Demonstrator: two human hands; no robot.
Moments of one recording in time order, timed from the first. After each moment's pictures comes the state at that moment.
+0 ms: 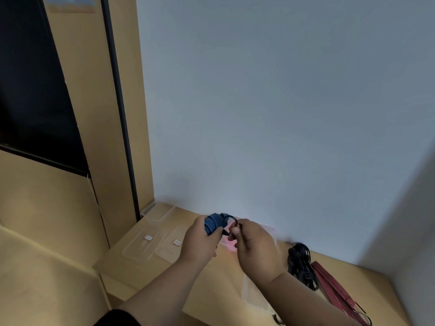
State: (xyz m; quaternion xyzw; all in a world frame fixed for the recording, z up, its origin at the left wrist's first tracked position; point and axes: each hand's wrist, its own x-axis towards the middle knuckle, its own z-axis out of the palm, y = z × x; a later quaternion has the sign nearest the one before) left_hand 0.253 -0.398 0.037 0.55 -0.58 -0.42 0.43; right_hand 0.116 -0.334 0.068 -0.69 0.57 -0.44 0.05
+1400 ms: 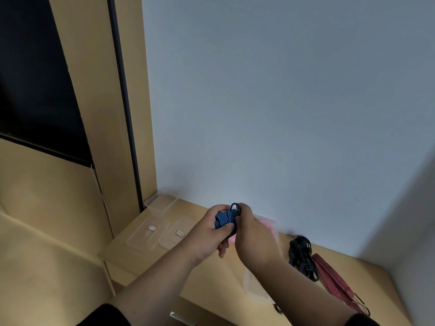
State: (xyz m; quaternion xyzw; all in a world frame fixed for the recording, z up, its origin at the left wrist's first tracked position) left_hand 0.266 -0.380 0.056 0.38 -0.60 -0.58 0.39; right_hand 0.133 -0.330 0.087 -0.68 0.68 -0.25 0.08
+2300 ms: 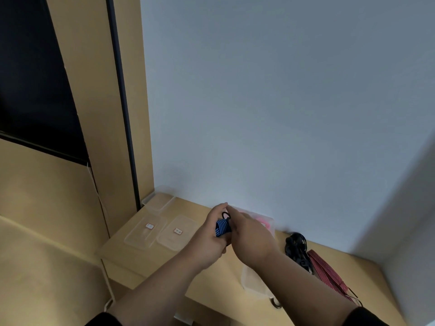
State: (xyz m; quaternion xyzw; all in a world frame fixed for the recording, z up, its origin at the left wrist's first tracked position) left_hand 0.268 -0.356 0.058 0.42 -0.62 -0.55 0.36; right_hand 0.136 -0.327 0.092 -0.73 0.65 -0.19 0.11
